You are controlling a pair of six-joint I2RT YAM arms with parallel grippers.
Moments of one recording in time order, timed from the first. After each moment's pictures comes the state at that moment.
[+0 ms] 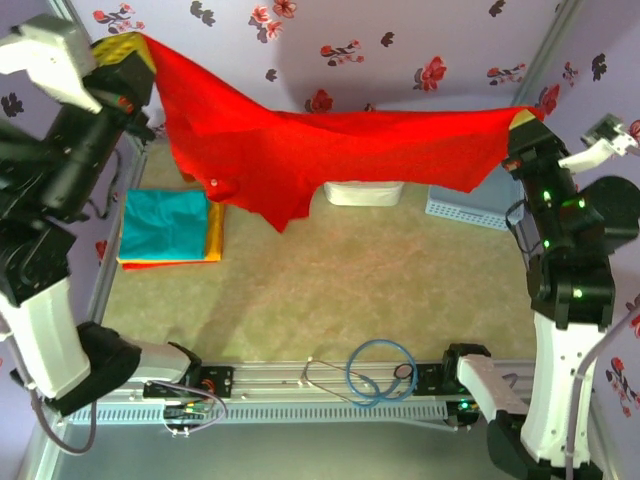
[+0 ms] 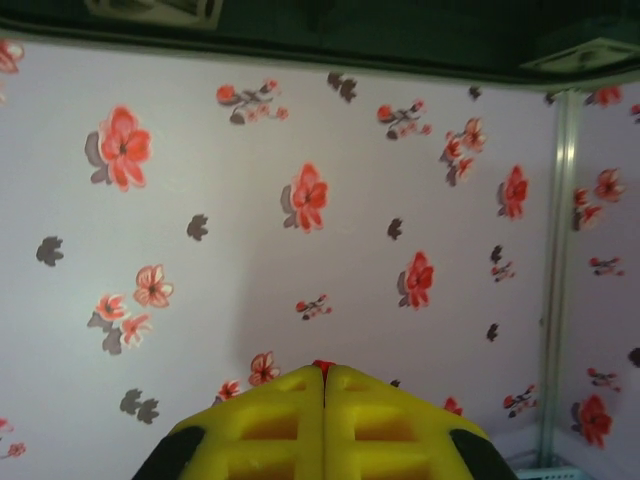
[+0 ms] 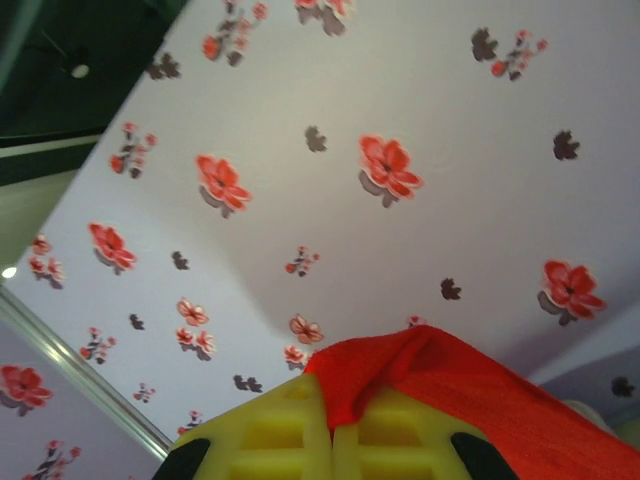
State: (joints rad) left arm -0.58 1.34 2.51 -0.82 -0.14 0.05; right arm -0.05 0.85 1.52 -0.42 -0.21 0.80
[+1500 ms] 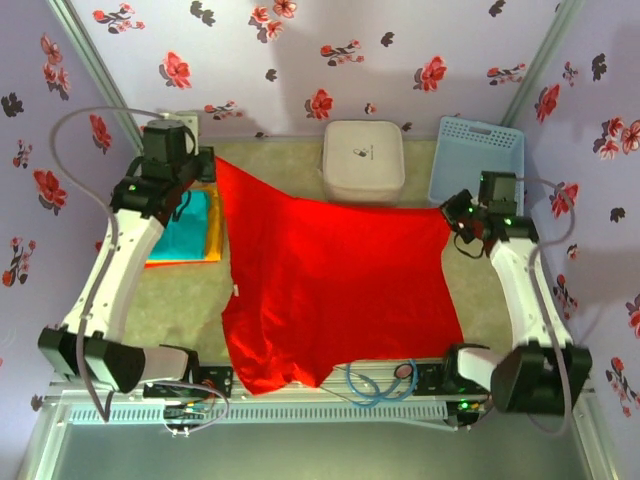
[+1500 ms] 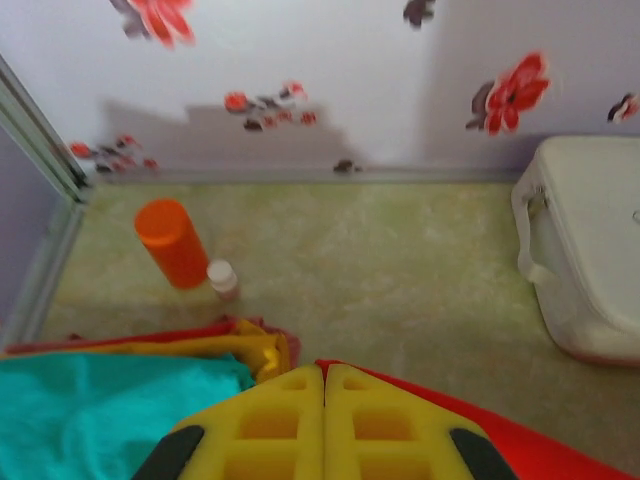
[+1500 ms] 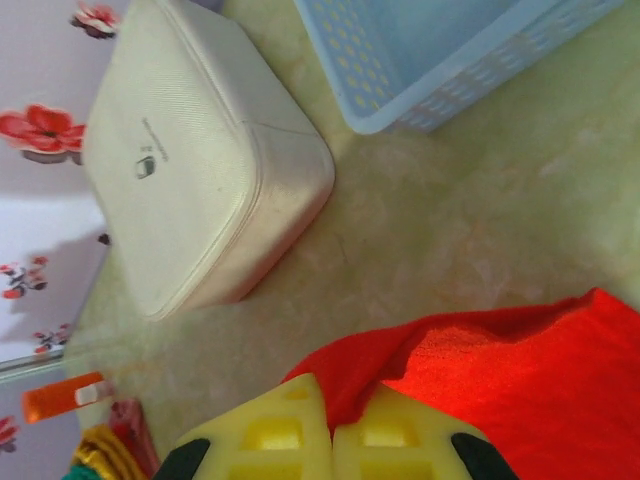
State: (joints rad) left arm -0.25 1.33 1.47 -0.67 -0.15 -0.14; right arm -0.05 1.21 1.04 -0.65 -0.28 0.86
